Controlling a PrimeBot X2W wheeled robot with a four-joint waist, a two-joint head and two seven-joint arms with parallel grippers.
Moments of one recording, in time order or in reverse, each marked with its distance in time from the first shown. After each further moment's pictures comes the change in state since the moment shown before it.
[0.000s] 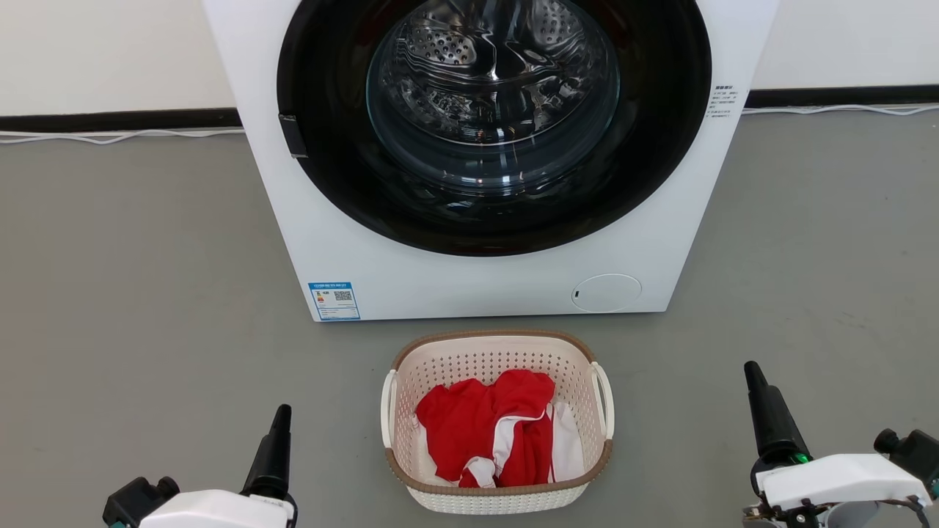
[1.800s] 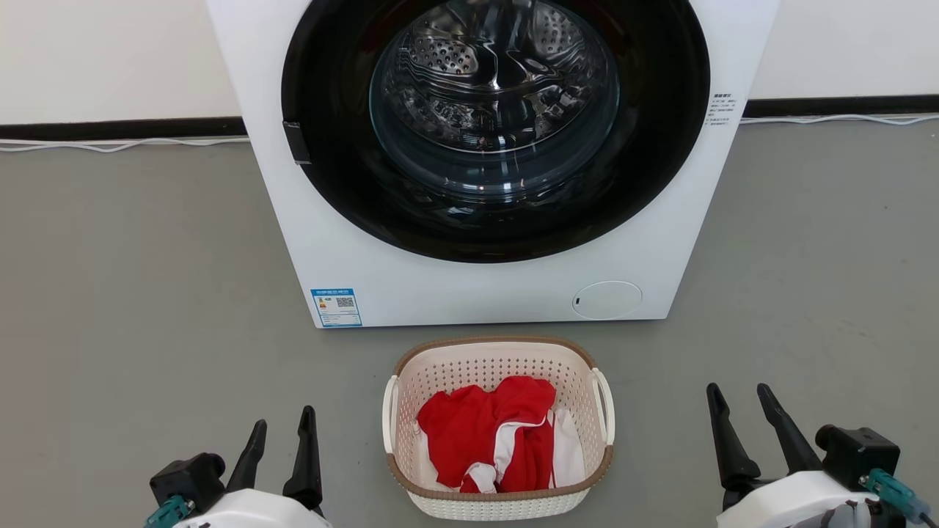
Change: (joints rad) left arm 0.000 0.005 -0.057 0.009 0.672 0.048 -0.156; right arm -0.005 -0.041 0.074 0.077 -0.676 0.001 -0.153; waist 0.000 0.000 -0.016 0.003
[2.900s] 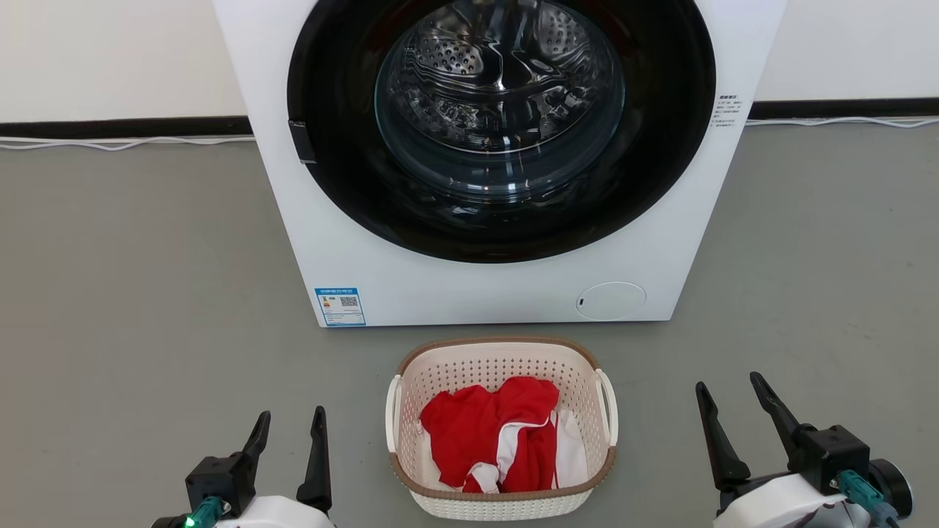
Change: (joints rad) left arm 0.000 0.003 -0.020 0.006 0.263 0.025 -0.062; right arm -0.018 0.001 -0.013 0.026 -0.271 0.000 -0.069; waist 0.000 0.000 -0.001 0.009
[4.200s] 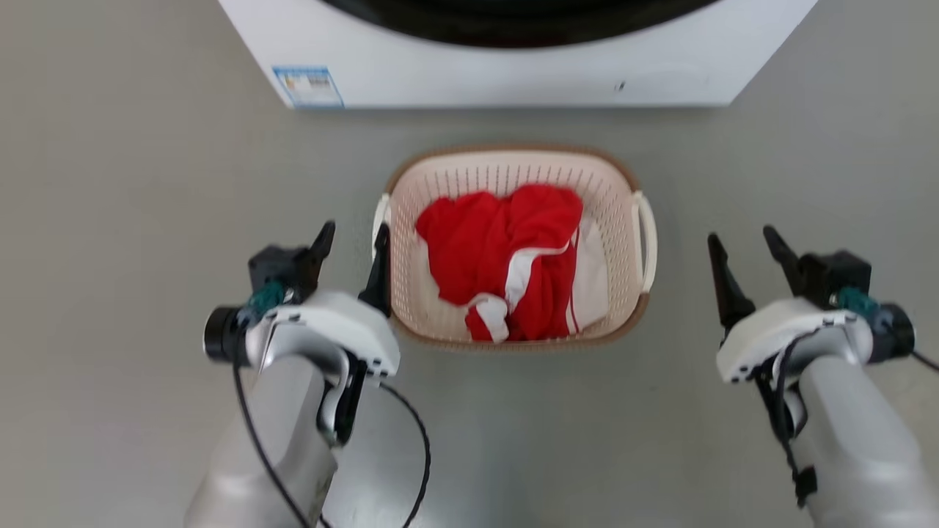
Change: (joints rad) left arm -0.549 -0.006 -0.219 0.350 -0.160 0.031 -0.007; right arm -0.497 -0.016 -0.019 0.436 0.002 0.001 0.011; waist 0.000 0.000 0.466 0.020
